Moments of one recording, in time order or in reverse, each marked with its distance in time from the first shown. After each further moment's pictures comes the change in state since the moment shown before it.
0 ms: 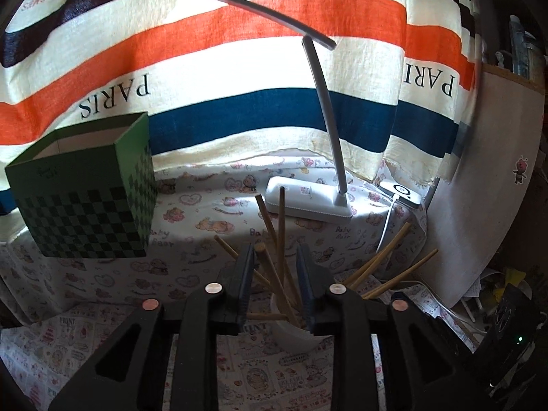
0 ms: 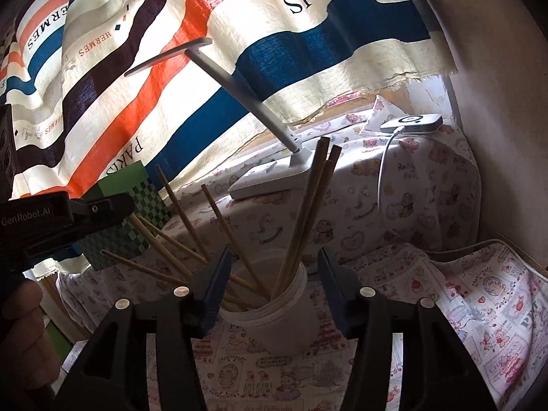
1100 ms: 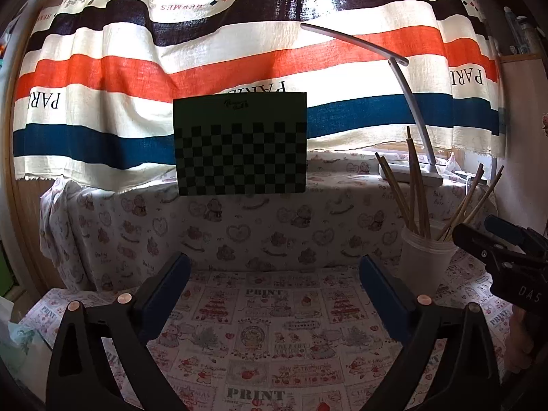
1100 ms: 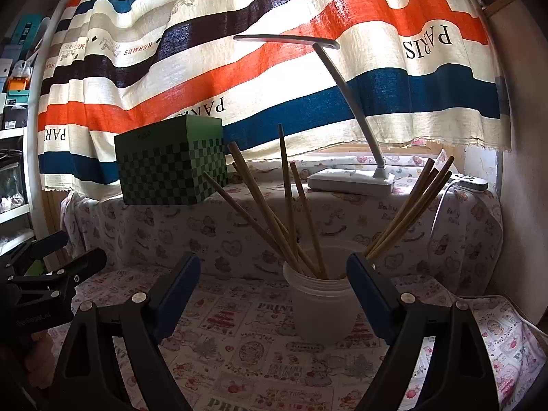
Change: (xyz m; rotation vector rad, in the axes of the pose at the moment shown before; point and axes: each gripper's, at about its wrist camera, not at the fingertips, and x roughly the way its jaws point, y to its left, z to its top) left arm -0.067 0.101 -0.151 -0.003 -0.256 0.299; right arm -0.016 0.082 -0.056 -0.368 -0.071 0.048
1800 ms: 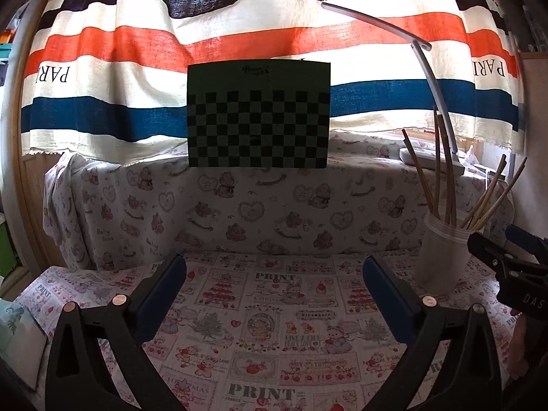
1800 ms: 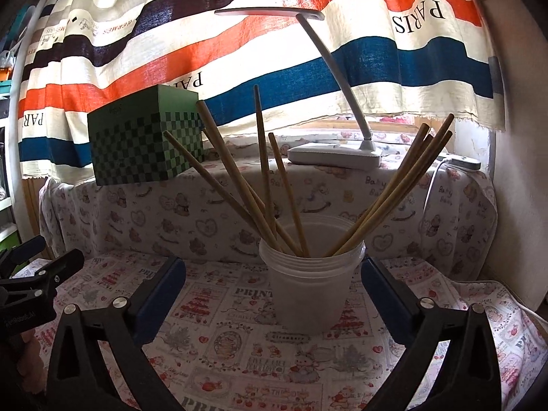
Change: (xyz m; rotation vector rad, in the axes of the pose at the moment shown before) left arm 0.020 0.009 -0.014 -0.046 0.052 0.054; right arm 0.025 -0.006 -0.017 -0.001 0.063 -0.092
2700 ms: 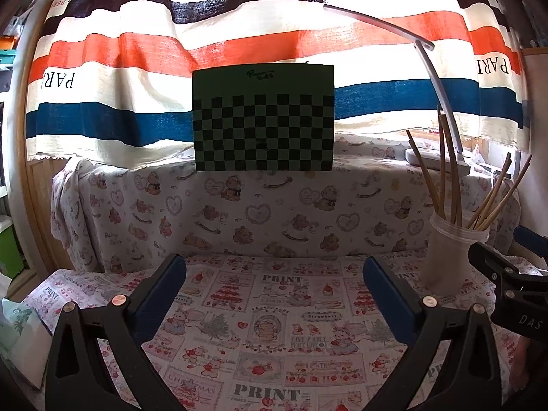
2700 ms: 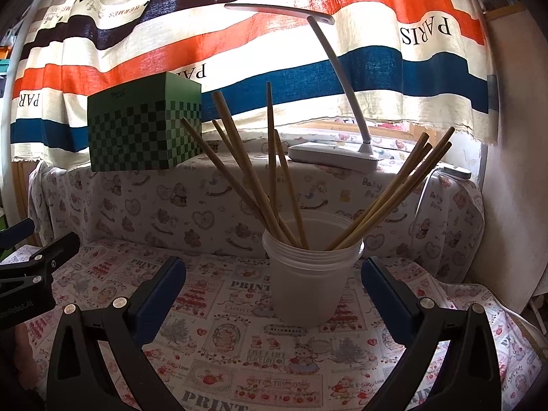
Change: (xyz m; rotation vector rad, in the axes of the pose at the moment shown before) left arm -0.001 -0.002 0.000 0.018 -0.005 0.031; right arm -0.006 0.017 -0.003 -0.054 0.008 -0.044
